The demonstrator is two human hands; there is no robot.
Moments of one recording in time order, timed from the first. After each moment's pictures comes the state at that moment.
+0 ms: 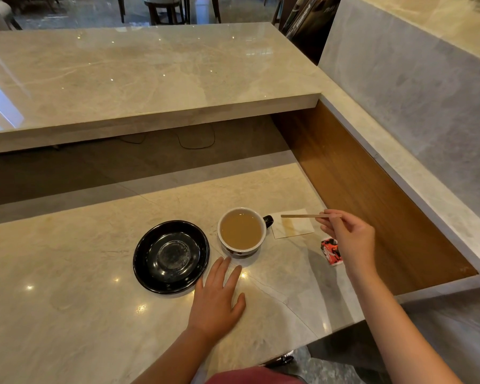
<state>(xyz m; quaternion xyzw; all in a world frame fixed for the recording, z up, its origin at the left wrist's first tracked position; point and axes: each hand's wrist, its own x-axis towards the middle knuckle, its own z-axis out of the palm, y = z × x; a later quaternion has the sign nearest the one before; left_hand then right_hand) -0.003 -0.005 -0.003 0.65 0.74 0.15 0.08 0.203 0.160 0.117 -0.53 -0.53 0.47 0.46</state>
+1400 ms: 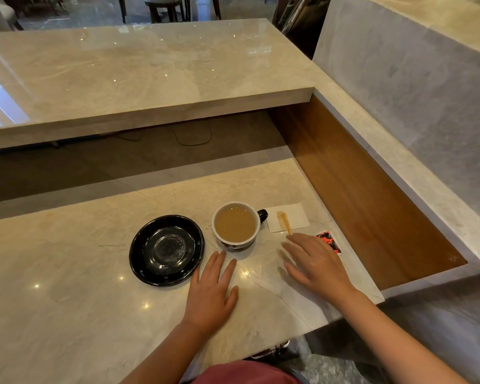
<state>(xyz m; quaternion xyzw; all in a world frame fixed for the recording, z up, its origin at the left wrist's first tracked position) -0.003 -0.008 -0.009 0.66 0.74 0.11 0.08 0.219 0.125 0.057 -0.35 -0.92 0.07 0.17</state>
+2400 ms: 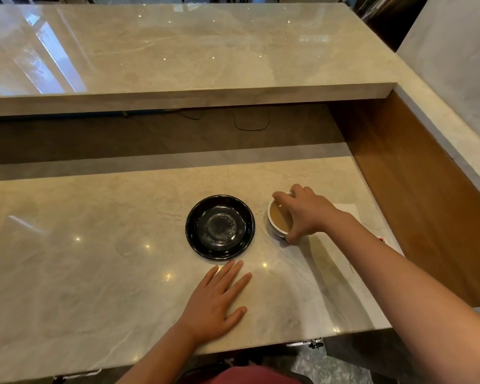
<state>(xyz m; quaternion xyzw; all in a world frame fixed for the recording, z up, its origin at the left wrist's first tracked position) -0.058 -0.093 -0.006 0.71 0.68 0.12 0.11 0.062 0.170 0.118 -0.32 -0.92 0.11 -0.20</state>
